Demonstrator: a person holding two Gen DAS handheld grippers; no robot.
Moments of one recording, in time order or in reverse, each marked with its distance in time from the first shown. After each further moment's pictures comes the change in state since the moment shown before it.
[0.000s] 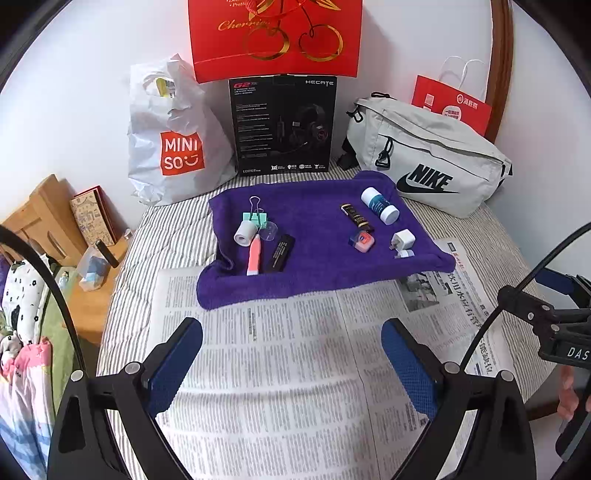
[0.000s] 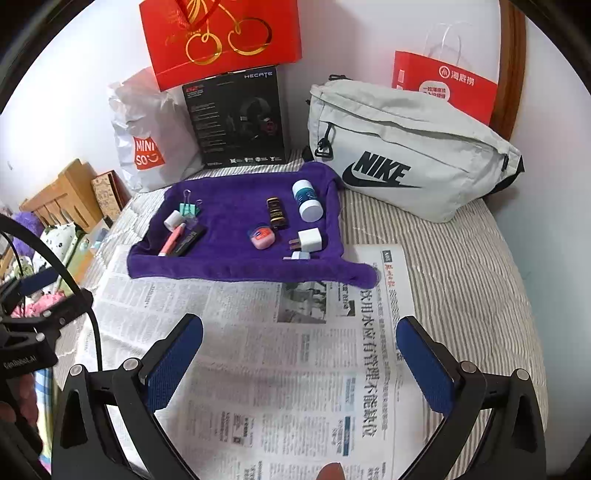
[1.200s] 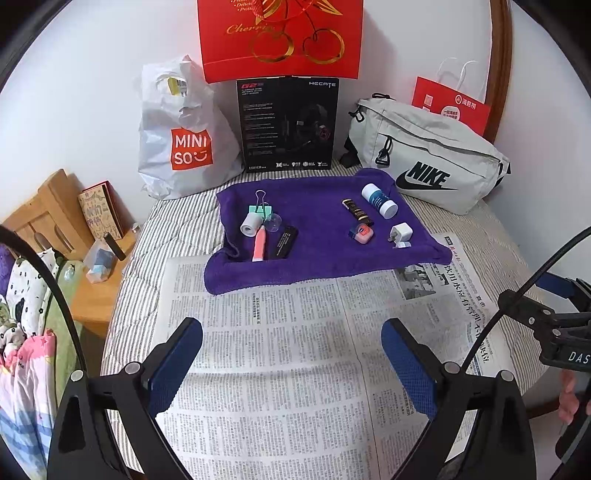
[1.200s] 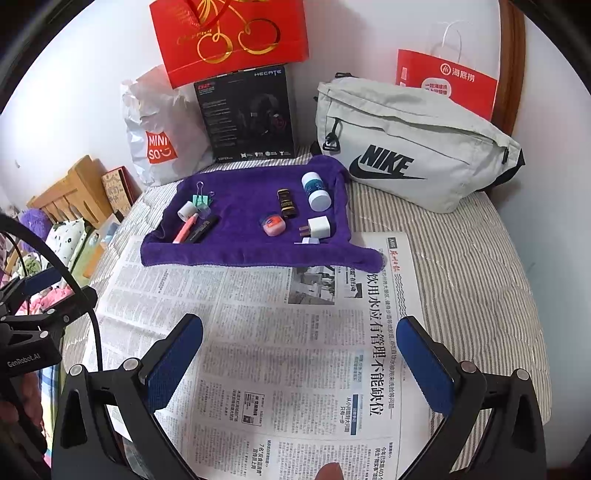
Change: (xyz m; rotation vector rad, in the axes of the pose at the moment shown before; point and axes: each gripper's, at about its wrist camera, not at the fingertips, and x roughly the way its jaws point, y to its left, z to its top) left arm -0.018 0.001 -0.015 -0.009 -0.001 0.018; right arm -0.012 0.005 -0.016 -0.011 0.010 0.014
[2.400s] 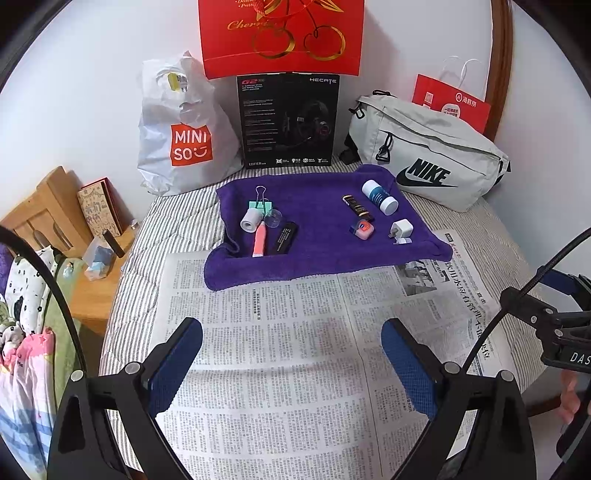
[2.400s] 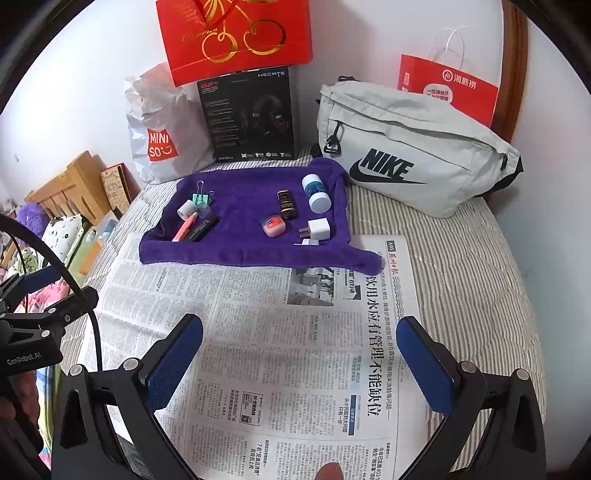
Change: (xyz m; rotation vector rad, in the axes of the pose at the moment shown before) left arm 0.002 0.002 -0.004 -0.004 0.009 -0.006; right arm -0.004 0.005 -0.001 -0.021 -0.012 -0.015
